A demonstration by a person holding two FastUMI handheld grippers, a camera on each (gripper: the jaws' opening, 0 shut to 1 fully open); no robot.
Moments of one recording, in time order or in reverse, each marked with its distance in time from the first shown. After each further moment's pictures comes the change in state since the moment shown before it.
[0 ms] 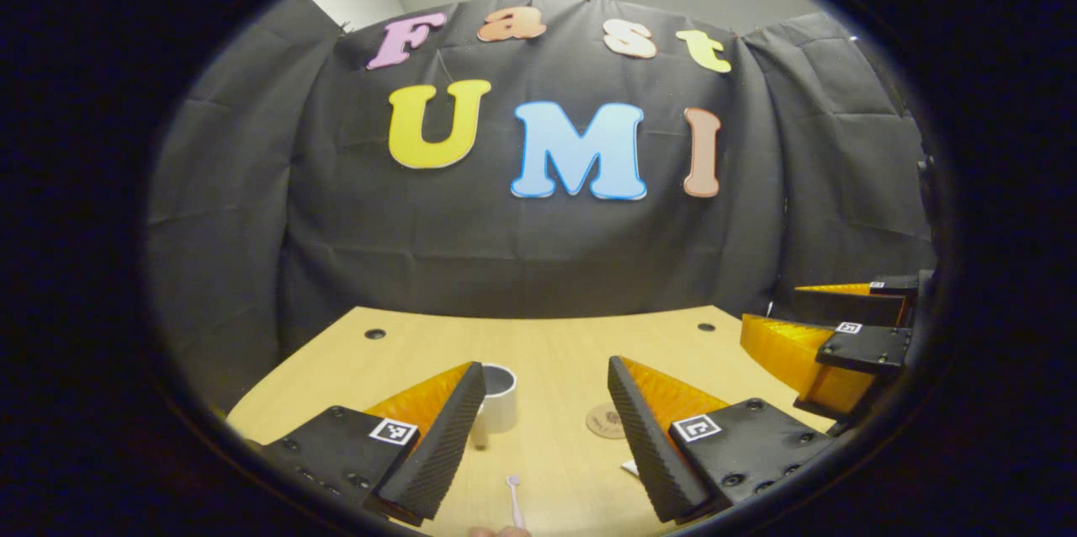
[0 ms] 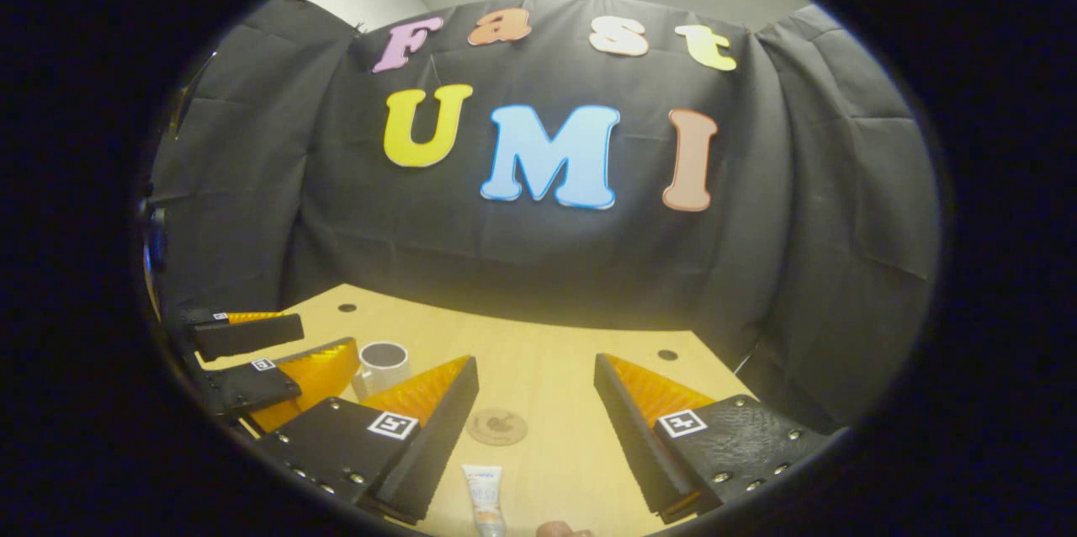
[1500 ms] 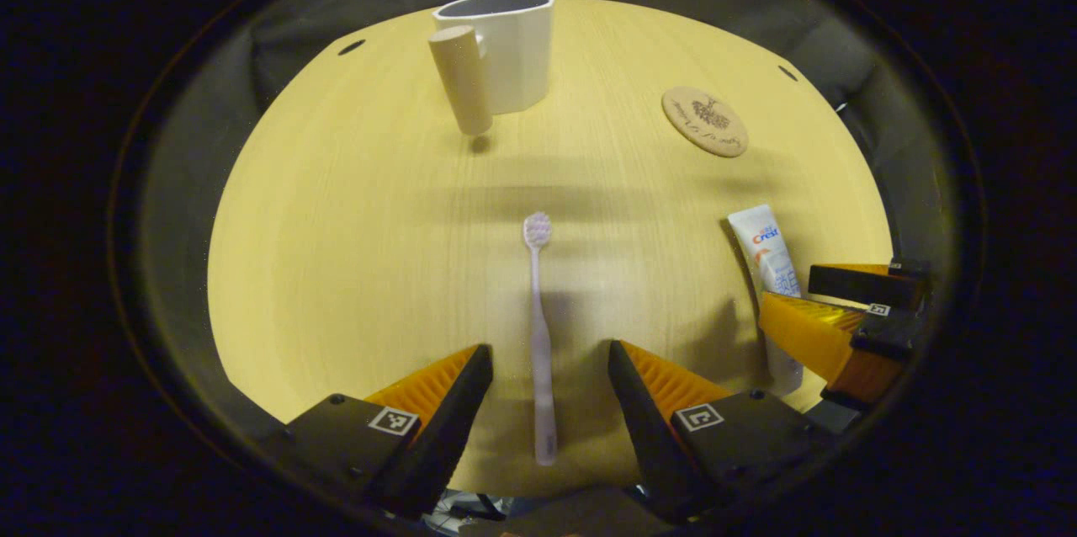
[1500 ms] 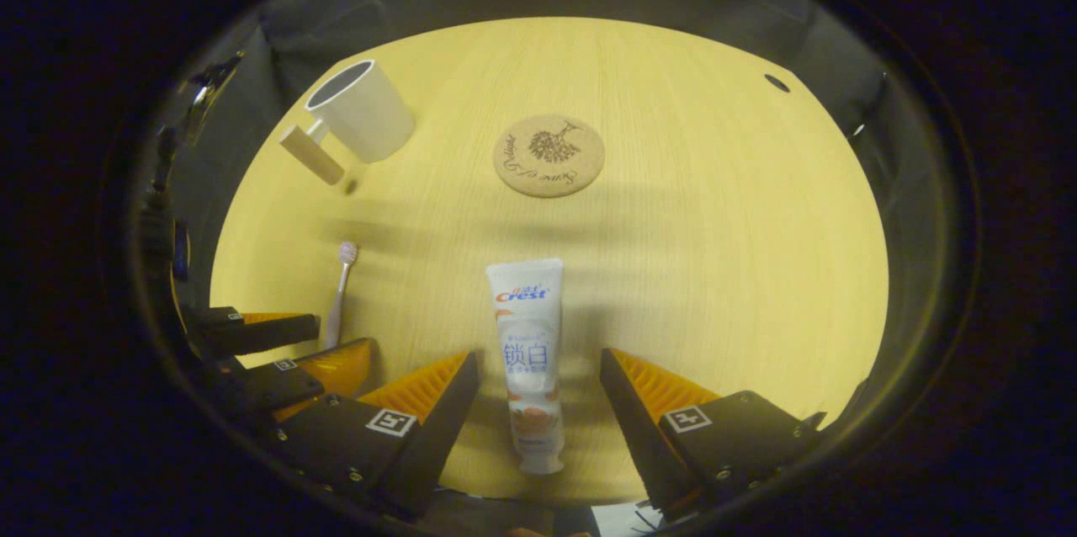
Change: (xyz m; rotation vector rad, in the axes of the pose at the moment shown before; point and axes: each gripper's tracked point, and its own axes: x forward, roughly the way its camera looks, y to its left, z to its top) left arm -0.022 0.029 -0.258 -0.093 1.114 0.108; right arm 0.027 0.047 -0.182 0.116 1.056 0.212
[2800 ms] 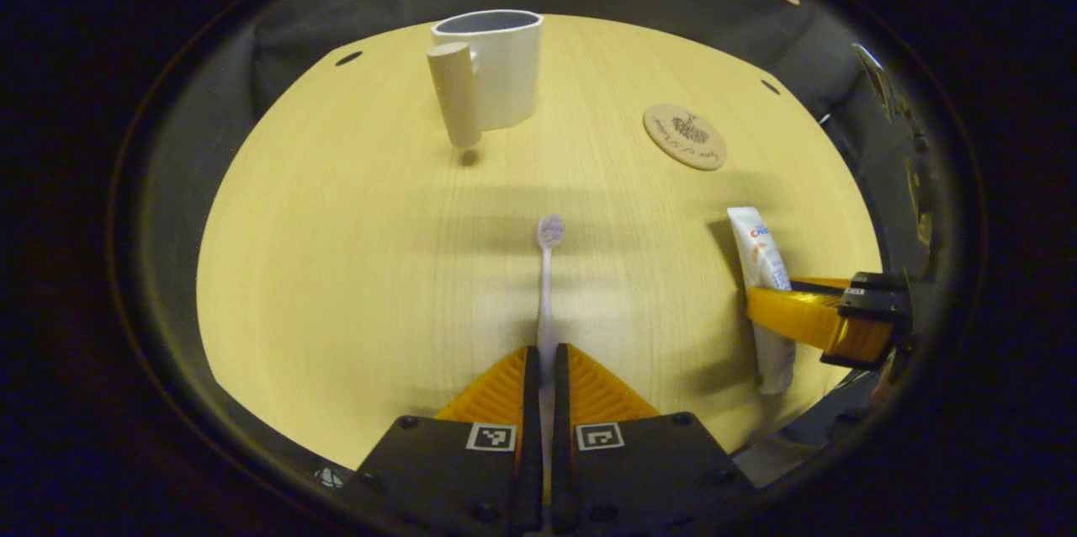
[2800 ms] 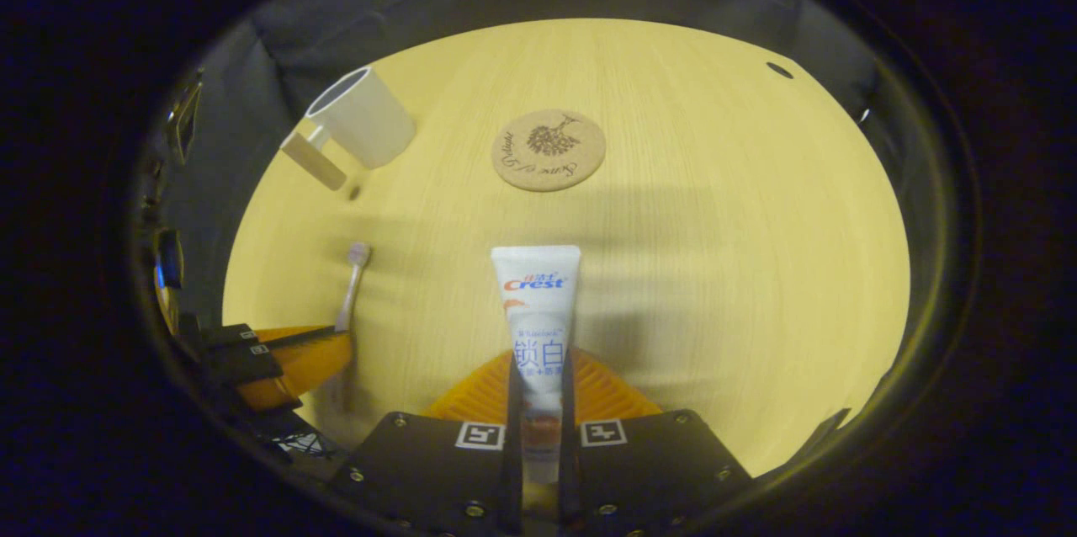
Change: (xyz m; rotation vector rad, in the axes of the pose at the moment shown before) left arm -0.003 -0.006 0.005 -0.026 -0.123 -0.078; right arm 0.005 0.009 0.002 0.055 -0.090 0.138
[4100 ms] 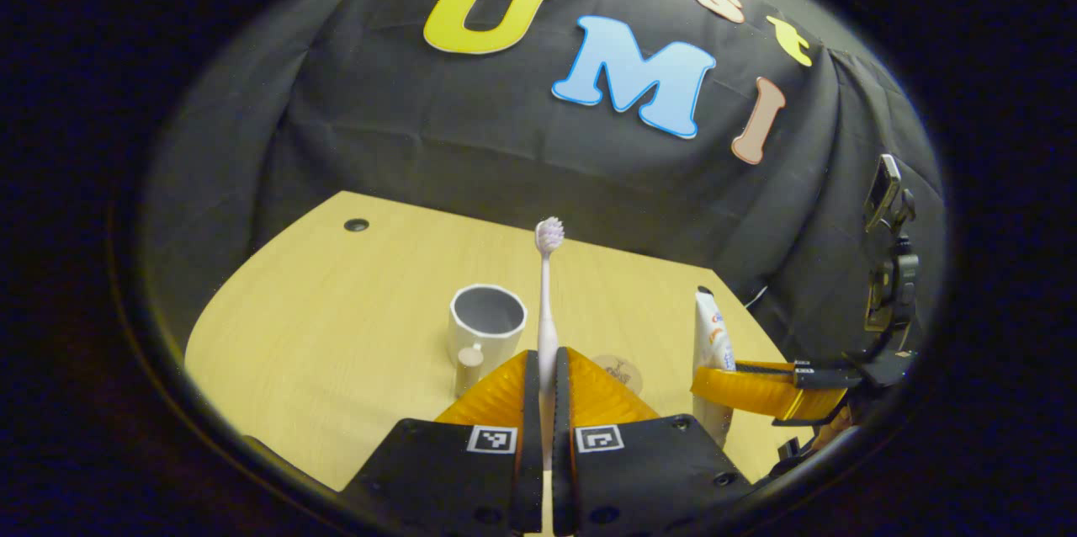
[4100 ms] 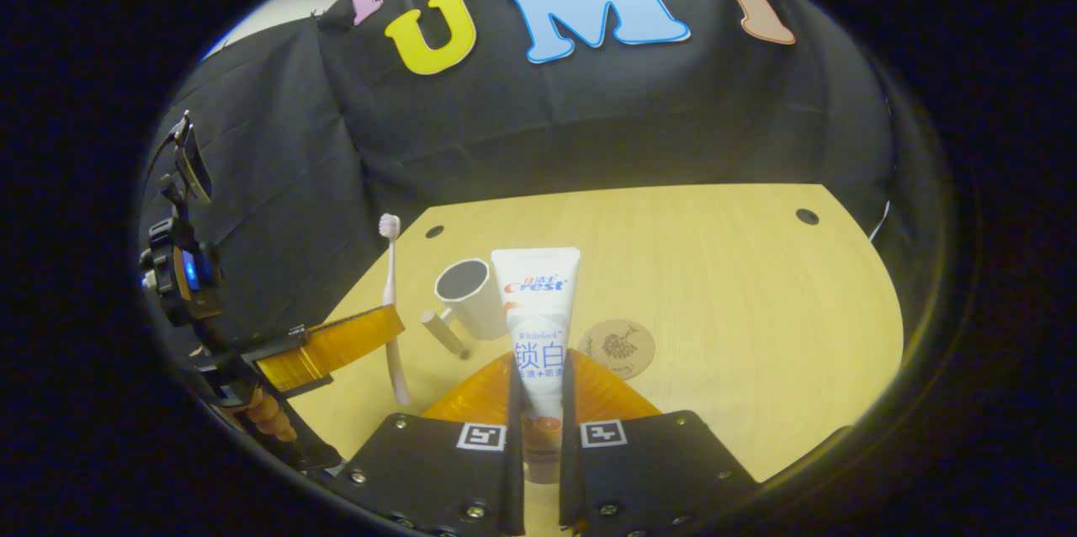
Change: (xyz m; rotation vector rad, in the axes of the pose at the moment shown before) left arm -0.158 0.006 0.130 -0.055 -0.741 -0.191; right arm -0.104 0.061 0.139 -0.146 -0.535 0.120
